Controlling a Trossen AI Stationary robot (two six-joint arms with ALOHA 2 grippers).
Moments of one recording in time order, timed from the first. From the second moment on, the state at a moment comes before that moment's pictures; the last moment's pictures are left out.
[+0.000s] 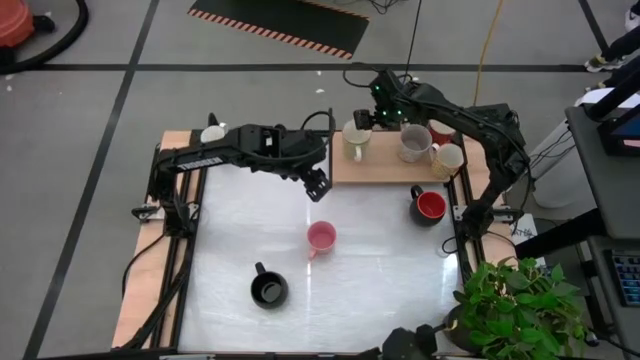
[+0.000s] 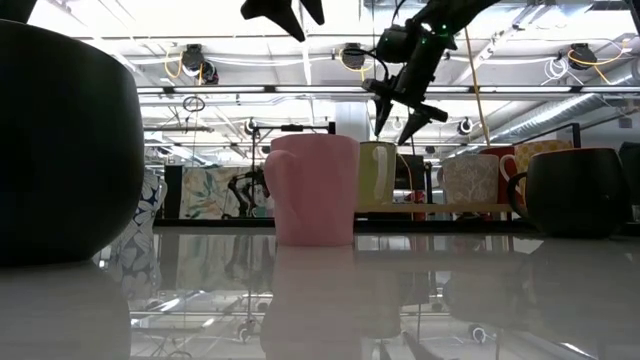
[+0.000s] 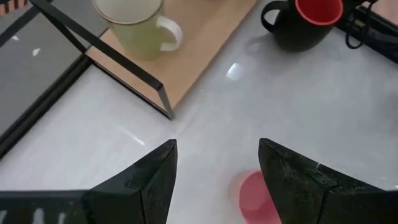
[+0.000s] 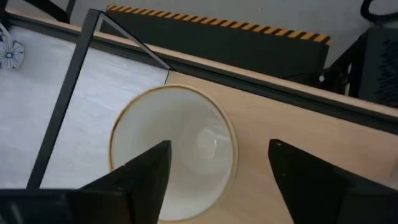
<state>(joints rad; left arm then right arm) 0.08 1.83 2.12 -1.26 -0.22 -0.49 -0.74 1.70 1.55 -0.86 -0.03 0.56</state>
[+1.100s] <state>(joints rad) 0.03 1.83 2.12 -1.26 -0.22 -0.52 -0.81 1.66 1.55 -0.90 0.06 0.40</state>
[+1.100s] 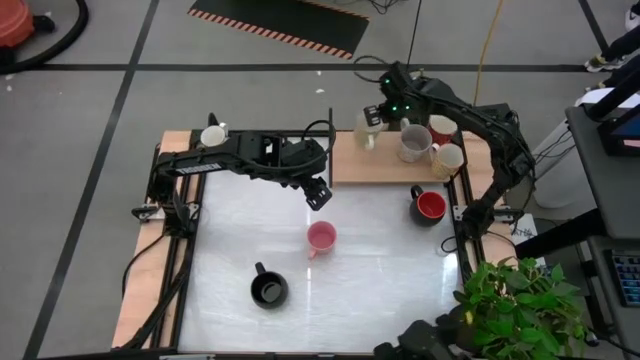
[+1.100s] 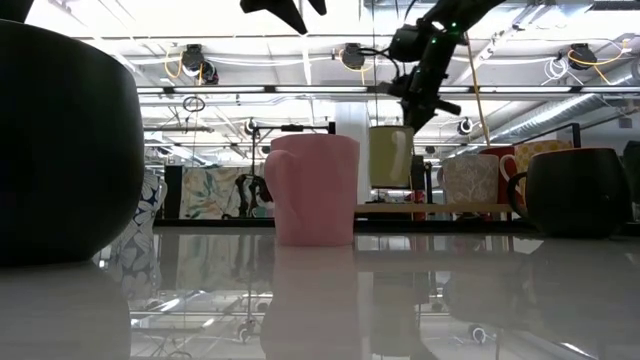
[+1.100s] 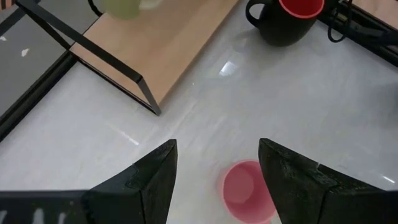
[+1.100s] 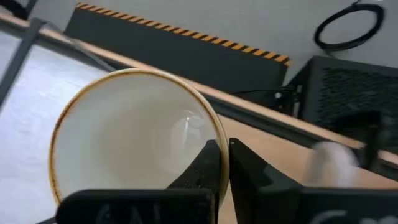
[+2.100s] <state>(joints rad) 0.05 1.83 2.12 -1.26 -0.24 -0.50 -0.91 1.65 1.52 -1.05 0.04 0.30</state>
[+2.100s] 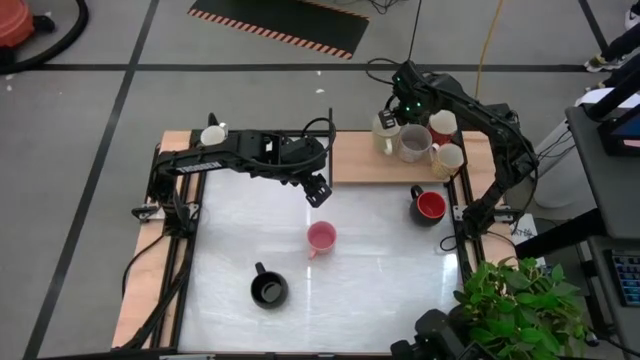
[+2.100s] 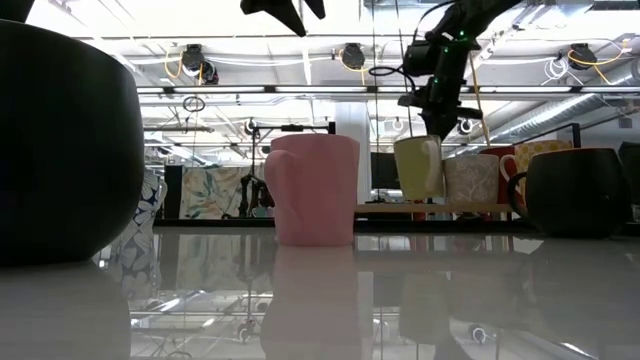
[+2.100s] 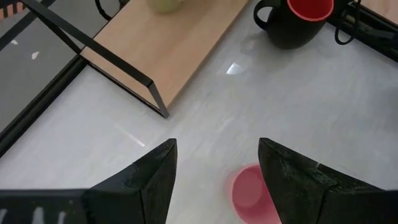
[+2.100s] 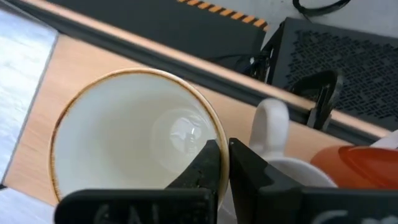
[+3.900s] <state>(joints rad) 0.08 1.83 2.12 -1.10 -0.24 -0.46 -0.83 1.29 0.95 -0.96 0.02 -0.27</state>
